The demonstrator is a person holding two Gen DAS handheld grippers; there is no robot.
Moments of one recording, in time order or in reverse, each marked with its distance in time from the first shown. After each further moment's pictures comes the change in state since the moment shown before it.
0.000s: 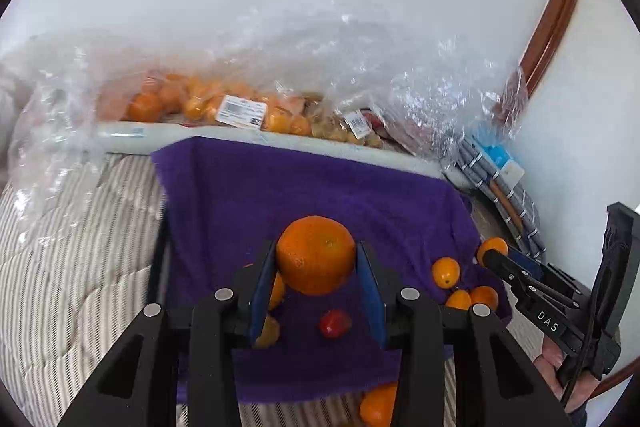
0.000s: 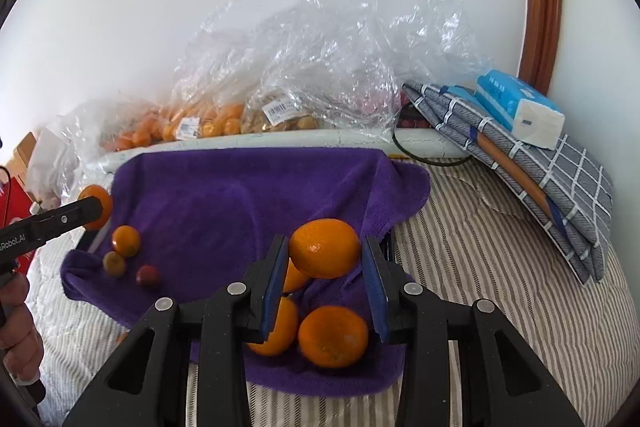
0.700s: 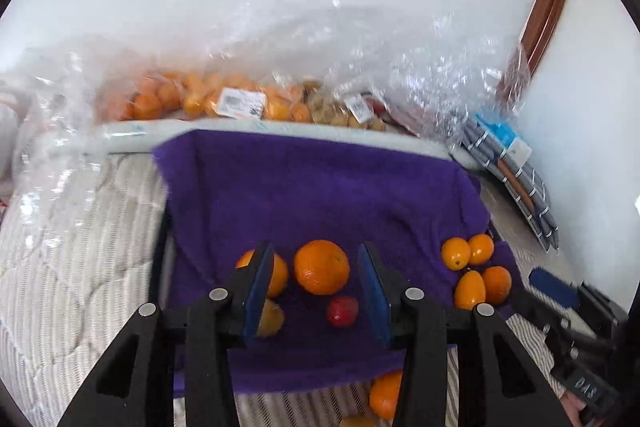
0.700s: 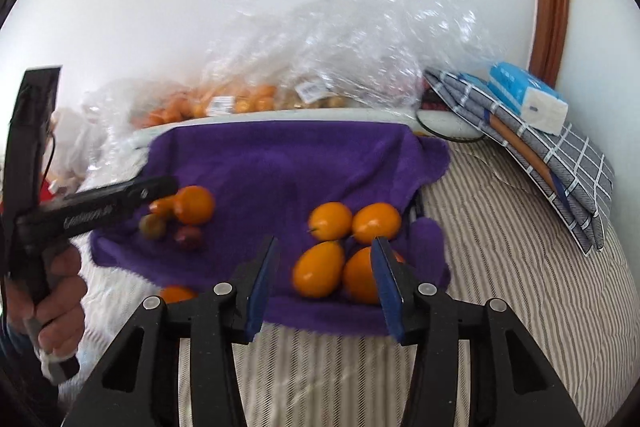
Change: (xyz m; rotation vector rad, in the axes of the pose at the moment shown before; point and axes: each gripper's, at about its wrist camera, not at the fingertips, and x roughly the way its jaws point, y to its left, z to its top) left arm -0.015 0.000 -0.008 0.038 0.001 0.040; right arm -0.043 0.033 -0.031 -0.033 0.011 0.054
